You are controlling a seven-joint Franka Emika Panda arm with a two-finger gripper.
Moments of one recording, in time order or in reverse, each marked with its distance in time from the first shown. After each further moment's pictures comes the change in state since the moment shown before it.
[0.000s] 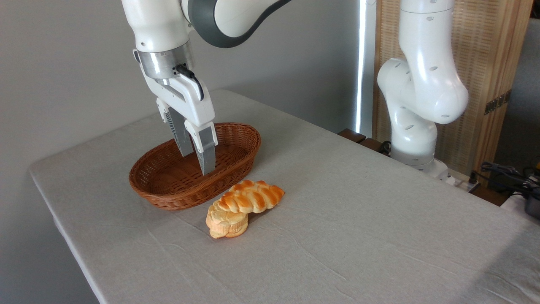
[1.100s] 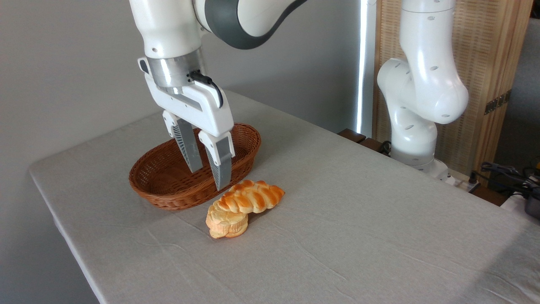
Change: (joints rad) arm 0.005 -0.015 0.098 -0.021 0.043 0.000 0.003
